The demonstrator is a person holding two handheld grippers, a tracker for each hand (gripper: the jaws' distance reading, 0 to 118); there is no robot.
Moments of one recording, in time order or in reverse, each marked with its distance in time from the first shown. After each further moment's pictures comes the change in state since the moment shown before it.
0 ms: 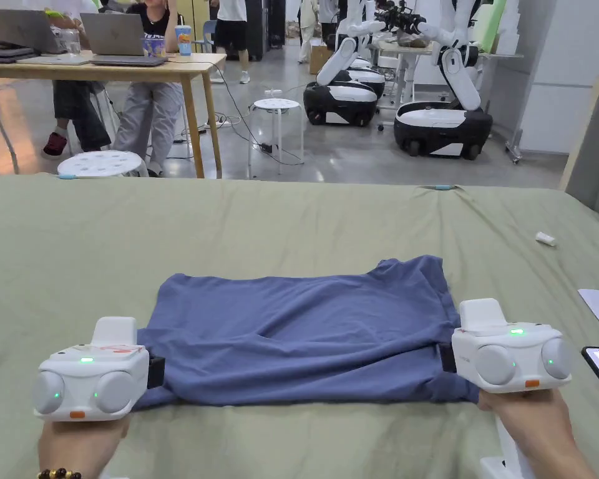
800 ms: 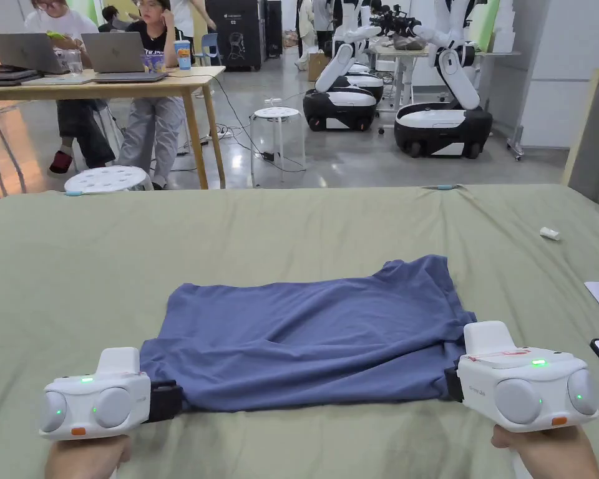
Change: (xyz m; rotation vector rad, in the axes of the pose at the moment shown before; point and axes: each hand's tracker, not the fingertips) left arm -0.027 -0.014 -0.066 -0.152 -0.046 0.013; right arm -0.012 -0.024 0.030 0.009 0.101 -0.012
